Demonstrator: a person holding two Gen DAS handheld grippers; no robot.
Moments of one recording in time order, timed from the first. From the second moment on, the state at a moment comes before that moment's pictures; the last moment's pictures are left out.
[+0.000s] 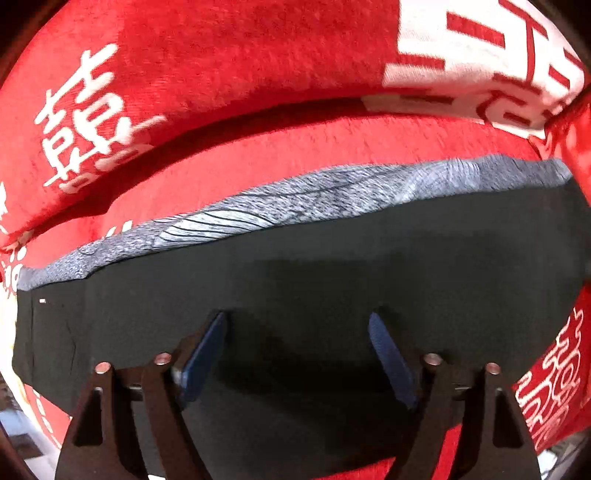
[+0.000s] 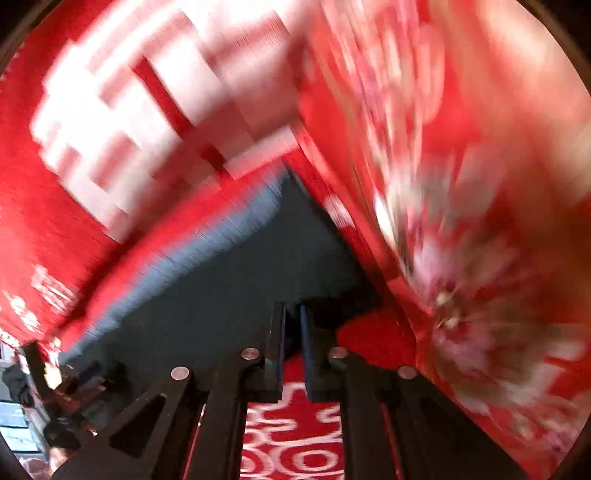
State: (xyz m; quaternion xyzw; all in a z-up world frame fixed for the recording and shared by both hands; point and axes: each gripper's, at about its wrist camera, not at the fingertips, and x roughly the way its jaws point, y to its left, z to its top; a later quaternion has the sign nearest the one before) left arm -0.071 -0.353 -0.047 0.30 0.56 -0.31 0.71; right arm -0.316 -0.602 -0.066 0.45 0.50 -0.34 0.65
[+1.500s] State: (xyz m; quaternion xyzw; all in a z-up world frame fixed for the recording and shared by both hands) left arm -0.017 -0.285 -0.024 0.28 0.58 -0.22 0.73; right arm -0.288 -0.542 -0.027 0.42 0.49 -0.28 0.71
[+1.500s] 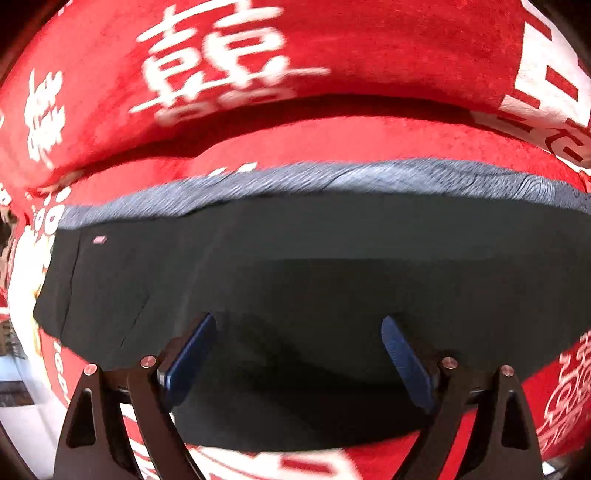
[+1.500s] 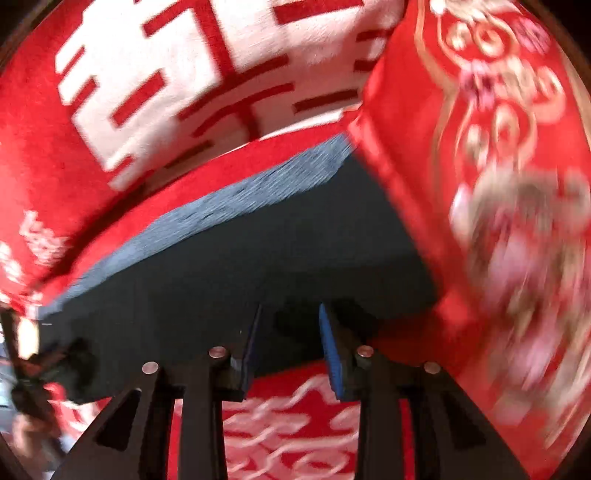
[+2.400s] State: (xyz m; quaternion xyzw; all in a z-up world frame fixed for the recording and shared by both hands) left arm 0.121 -0.071 -0.051 0.27 0.55 -0.21 0.76; right arm -0.081 -0.258 -0.086 0.58 0.44 -0.01 0.68
